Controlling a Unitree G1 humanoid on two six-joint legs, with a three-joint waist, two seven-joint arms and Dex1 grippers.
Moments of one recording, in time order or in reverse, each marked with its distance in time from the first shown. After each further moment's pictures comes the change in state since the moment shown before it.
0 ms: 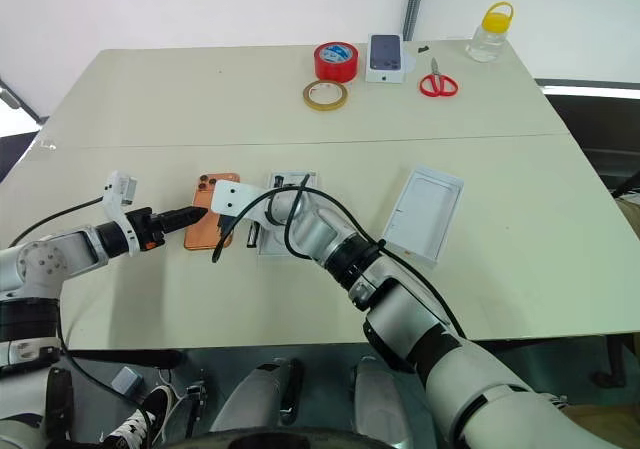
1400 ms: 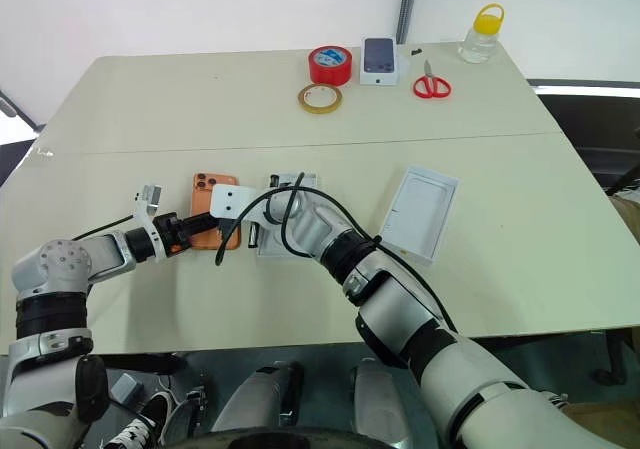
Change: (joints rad) left arm -0.057 -0.131 0.084 0.056 -0.058 0.223 0.016; right arm -0.017 0.040 -0.029 0.108 -0.053 -0.119 0.030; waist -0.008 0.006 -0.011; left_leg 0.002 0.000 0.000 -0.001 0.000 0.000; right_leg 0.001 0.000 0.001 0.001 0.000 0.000
